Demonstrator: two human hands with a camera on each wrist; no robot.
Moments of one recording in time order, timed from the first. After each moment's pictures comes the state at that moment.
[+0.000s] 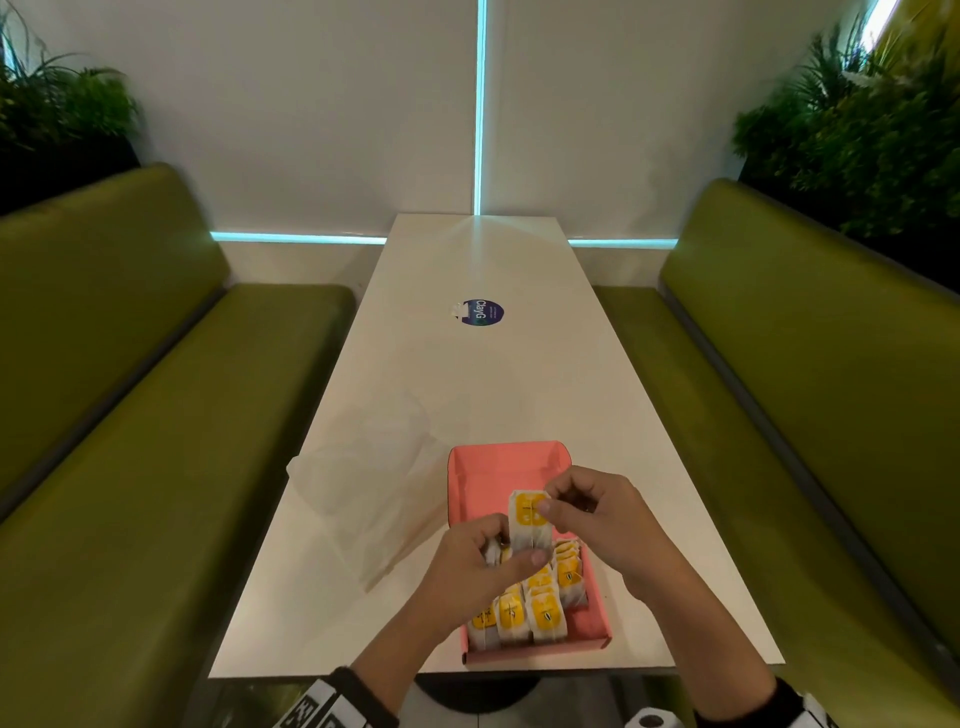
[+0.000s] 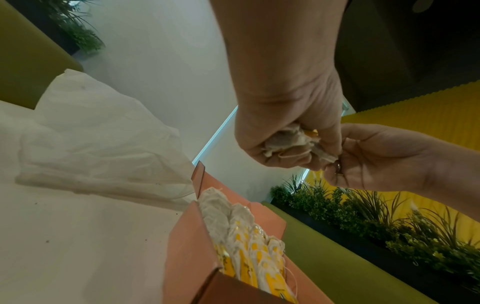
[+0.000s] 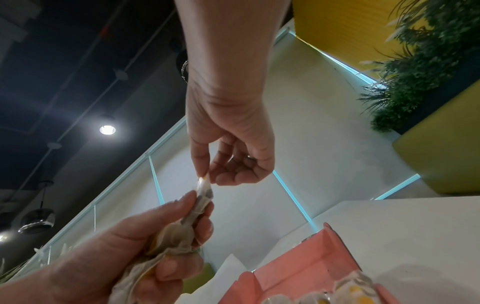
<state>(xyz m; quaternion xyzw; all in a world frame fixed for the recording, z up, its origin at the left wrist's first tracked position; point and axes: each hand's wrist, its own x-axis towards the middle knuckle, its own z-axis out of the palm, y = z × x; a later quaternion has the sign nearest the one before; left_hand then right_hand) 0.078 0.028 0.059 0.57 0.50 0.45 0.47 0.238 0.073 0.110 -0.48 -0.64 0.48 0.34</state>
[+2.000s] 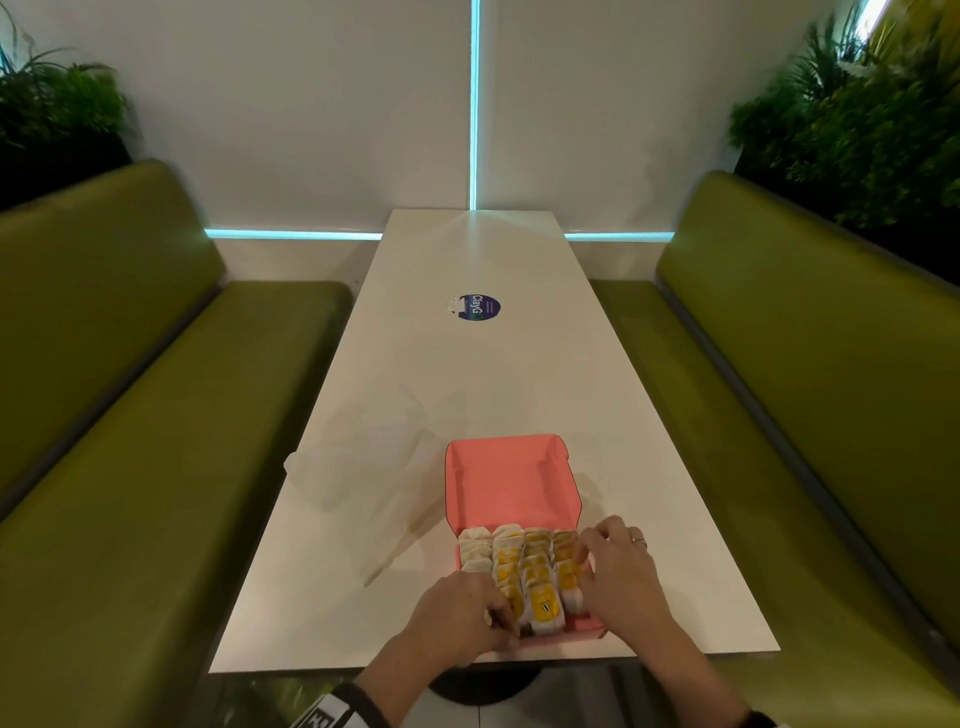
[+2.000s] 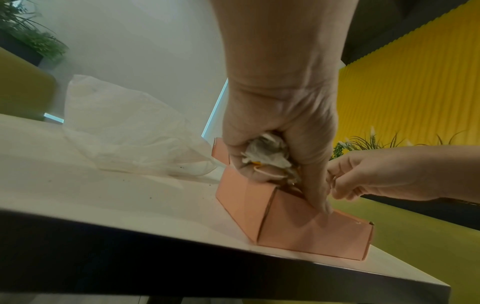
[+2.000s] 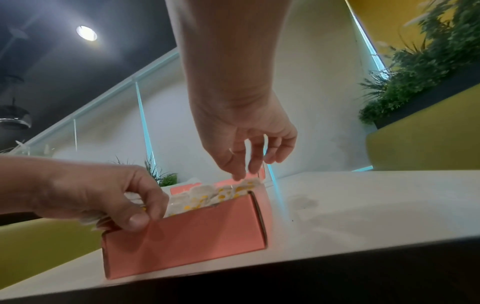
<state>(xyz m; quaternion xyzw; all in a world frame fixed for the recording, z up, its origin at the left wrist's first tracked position) 0.073 0.023 0.012 0.74 0.60 0.05 0.31 0.261 0.064 0.022 -0.64 -0.76 0.11 0.05</state>
